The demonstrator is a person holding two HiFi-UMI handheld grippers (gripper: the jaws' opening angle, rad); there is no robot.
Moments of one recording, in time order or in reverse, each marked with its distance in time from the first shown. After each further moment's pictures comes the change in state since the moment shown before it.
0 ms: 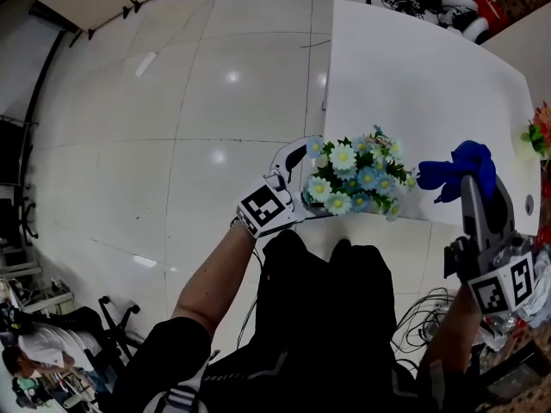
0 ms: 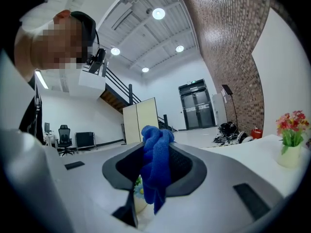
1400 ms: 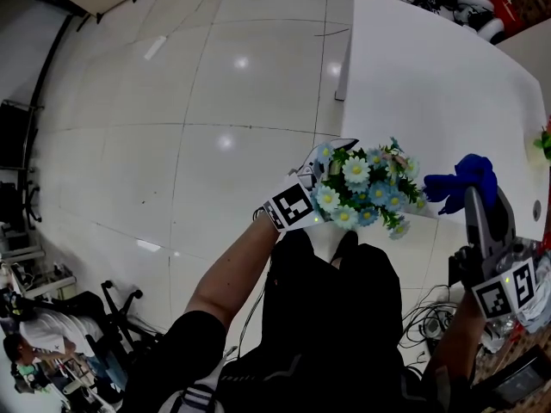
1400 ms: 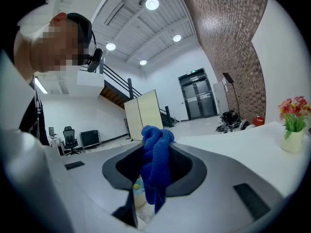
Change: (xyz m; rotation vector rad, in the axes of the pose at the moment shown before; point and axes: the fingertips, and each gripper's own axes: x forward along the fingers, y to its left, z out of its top) left arm 0.028 -0.020 -0.010 0.067 -0.019 -0.107; right arm 0.010 0.001 -0.029 0.067 0.103 0.040
